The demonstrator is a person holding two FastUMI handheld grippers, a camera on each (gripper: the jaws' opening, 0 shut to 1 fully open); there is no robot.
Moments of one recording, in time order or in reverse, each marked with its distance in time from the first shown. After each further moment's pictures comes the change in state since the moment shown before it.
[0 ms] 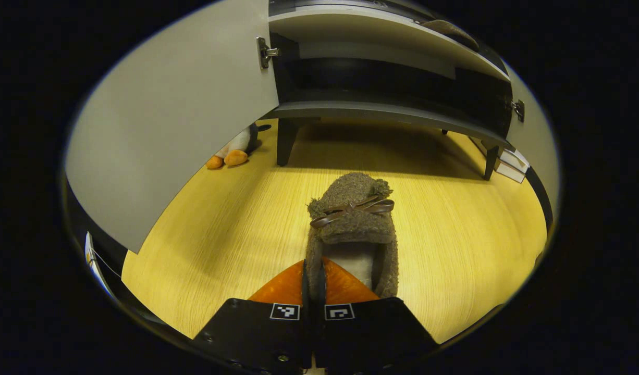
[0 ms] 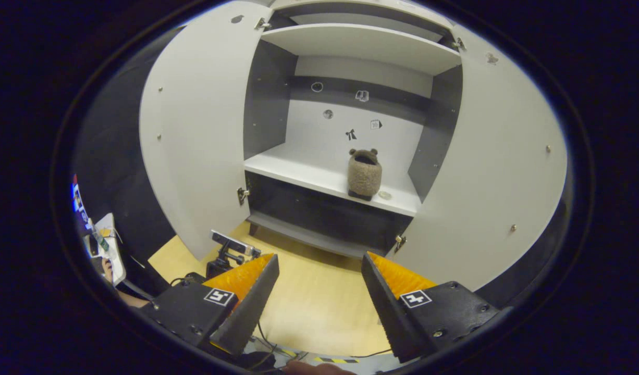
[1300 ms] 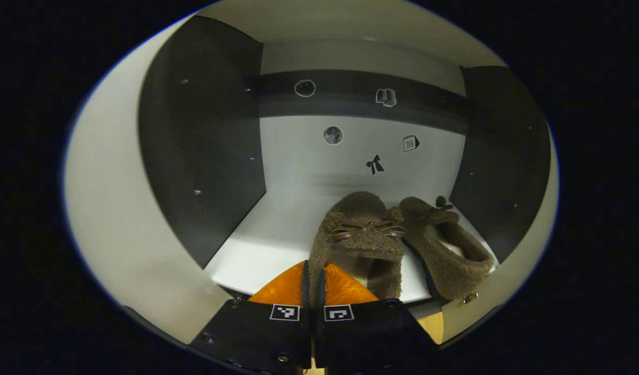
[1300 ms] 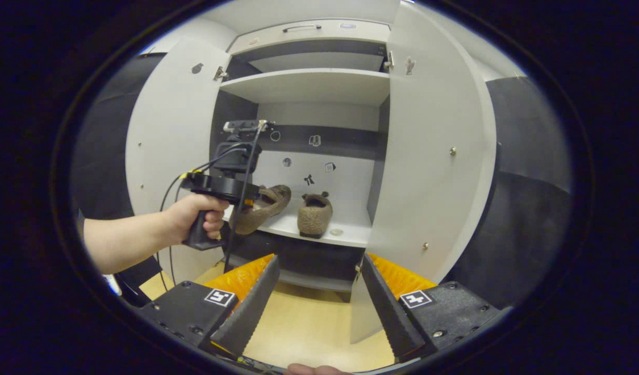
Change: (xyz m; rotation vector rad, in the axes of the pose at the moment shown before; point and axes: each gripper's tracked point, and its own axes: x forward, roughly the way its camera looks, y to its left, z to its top) left arm -0.068 -0.075 0.418 0.027 -0.335 0.001; right arm -0.041 -0.085 0.037 0.128 -0.296 -0.105
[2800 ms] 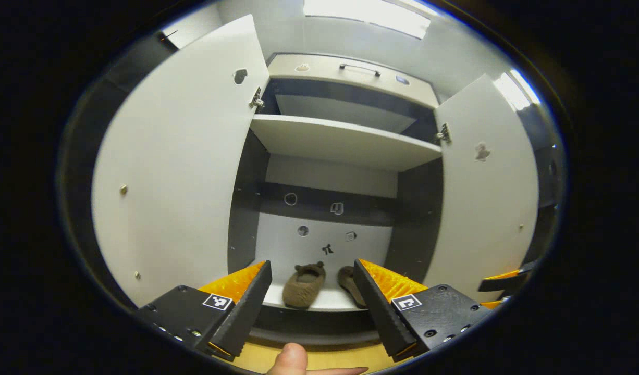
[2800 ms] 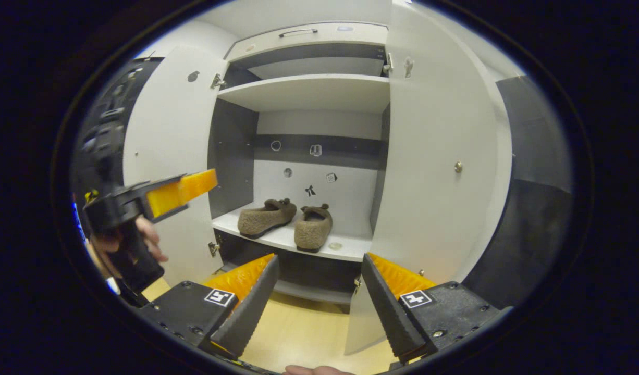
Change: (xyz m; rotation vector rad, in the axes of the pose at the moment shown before) left arm -0.245 -0.006 0.011 -0.159 -0.592 -0.205; right arm 0.020 -0.006 0.026 -0.018 -0.057 0.055
